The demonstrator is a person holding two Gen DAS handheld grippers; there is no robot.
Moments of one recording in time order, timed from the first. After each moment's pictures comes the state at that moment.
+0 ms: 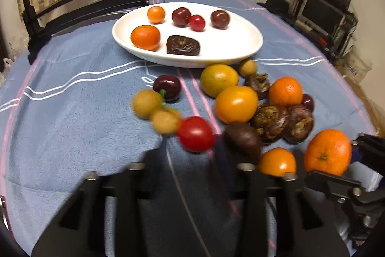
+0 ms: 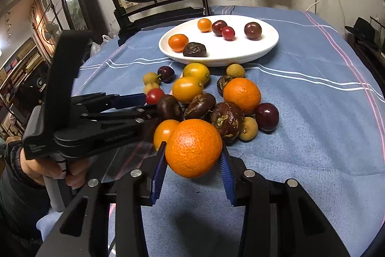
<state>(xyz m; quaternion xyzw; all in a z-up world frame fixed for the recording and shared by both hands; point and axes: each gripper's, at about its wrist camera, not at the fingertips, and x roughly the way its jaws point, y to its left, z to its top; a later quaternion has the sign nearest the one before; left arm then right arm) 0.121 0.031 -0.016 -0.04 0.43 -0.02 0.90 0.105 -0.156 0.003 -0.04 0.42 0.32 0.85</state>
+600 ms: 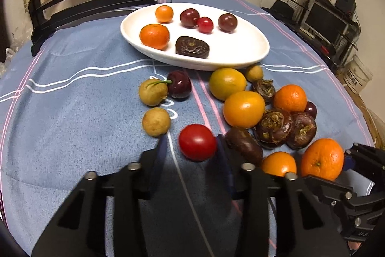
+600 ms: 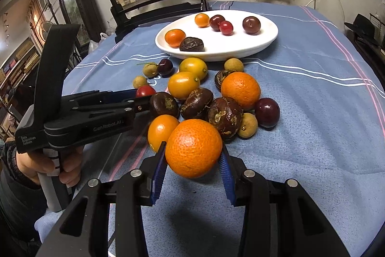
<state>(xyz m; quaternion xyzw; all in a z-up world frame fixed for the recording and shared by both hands) 0.121 0.036 -0.018 -0.05 0.43 -0.01 0.90 0.108 -0.153 -0.002 -0.04 0.42 0.32 0.84</state>
